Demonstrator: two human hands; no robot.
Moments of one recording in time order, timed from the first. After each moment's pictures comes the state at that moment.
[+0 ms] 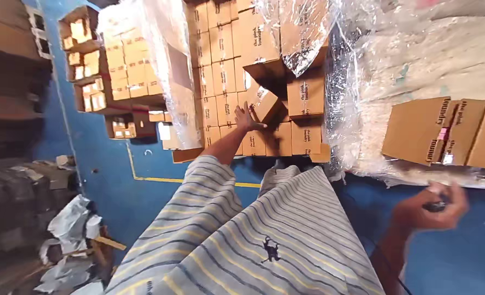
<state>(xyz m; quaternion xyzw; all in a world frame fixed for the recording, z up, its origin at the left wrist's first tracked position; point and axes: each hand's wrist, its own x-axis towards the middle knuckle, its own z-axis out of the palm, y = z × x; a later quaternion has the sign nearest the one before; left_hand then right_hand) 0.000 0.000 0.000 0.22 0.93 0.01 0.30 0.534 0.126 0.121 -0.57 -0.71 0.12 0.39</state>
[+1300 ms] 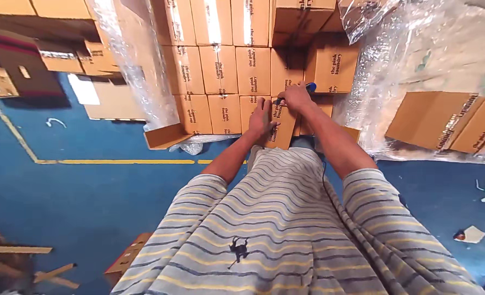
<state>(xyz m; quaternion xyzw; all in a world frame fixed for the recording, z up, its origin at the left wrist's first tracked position) 0.013 -0.094 -0.034 0.35 0.83 0.12 0.41 0.083 0.092 -0.031 -0.12 -0.93 0.21 -0.29</state>
